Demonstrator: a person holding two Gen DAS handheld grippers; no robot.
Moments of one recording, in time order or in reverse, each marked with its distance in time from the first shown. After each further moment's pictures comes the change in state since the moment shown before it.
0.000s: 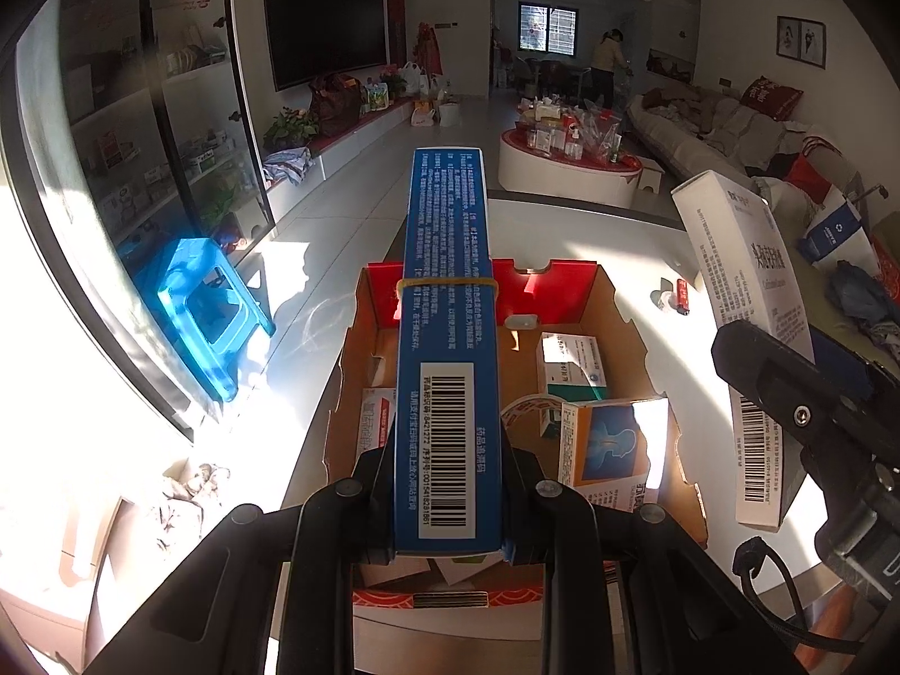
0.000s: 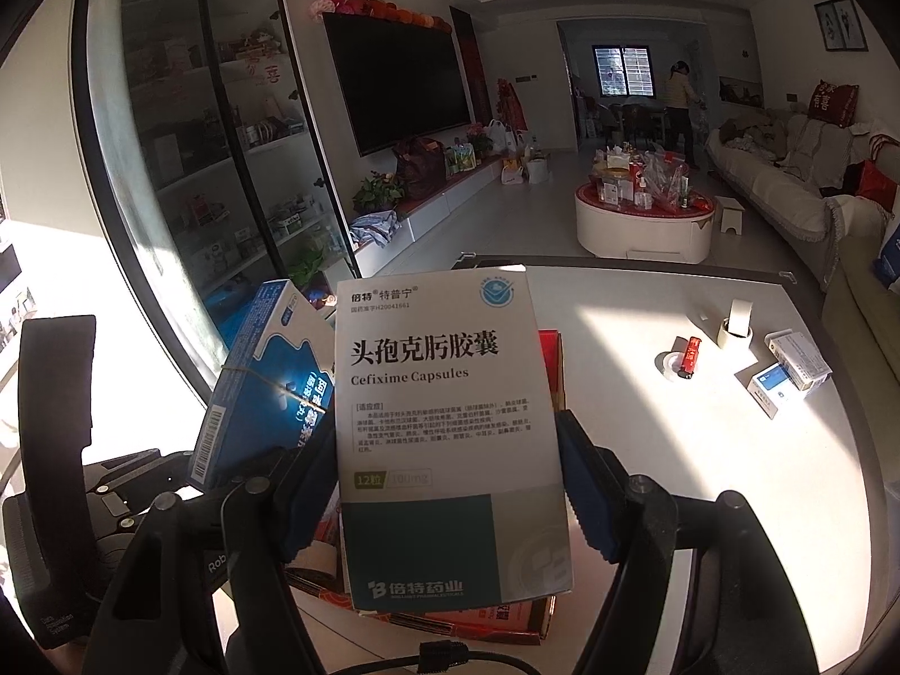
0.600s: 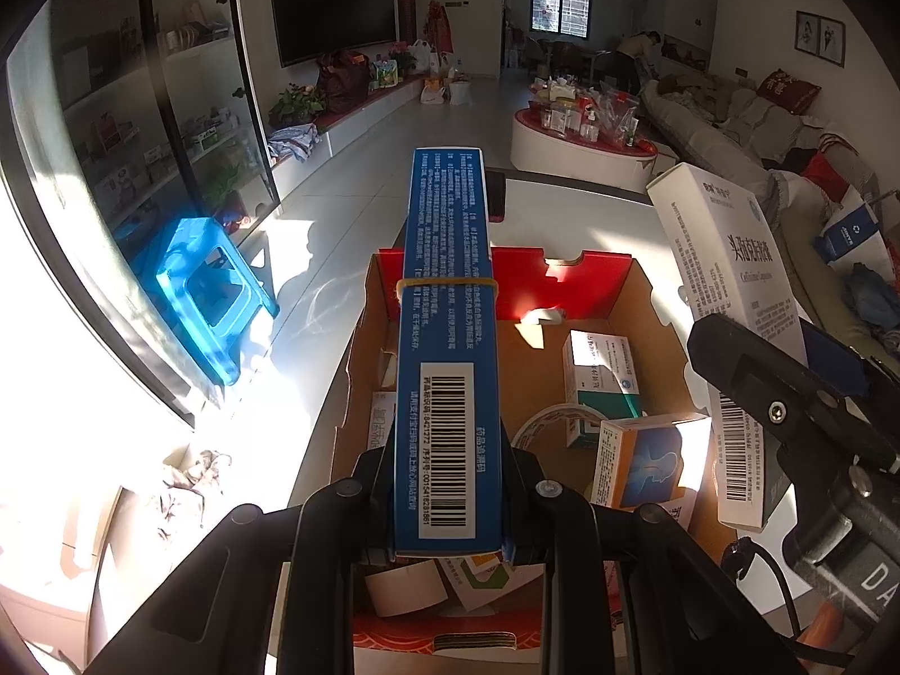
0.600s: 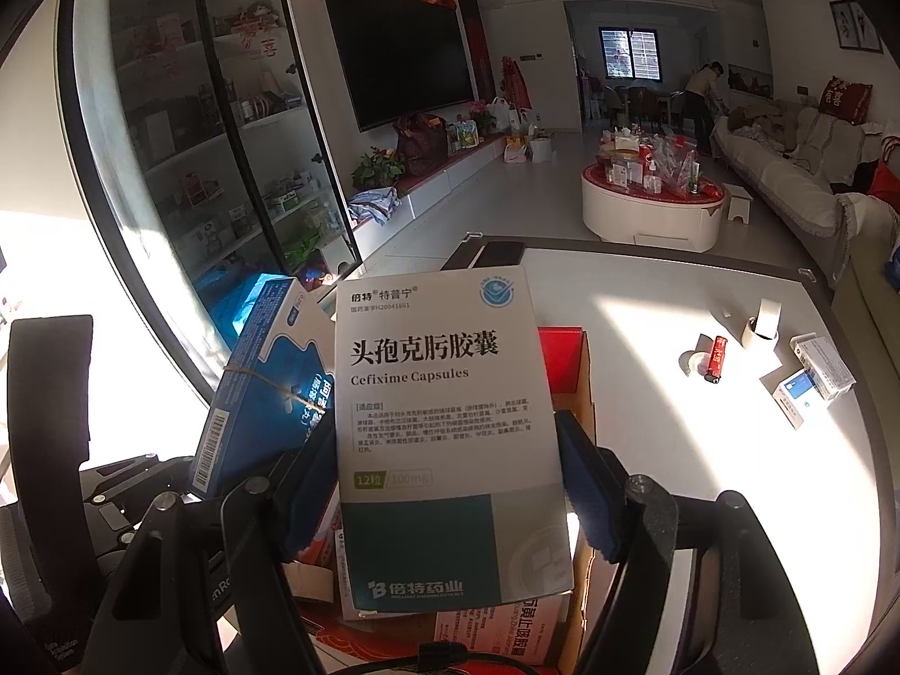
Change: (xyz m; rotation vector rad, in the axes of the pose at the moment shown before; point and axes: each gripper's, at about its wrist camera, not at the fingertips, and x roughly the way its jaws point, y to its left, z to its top) left arm 0.038 0.012 0.016 -0.019 0.065 0.015; right arm 0.050 0.007 0.012 -0.009 0.070 -0.005
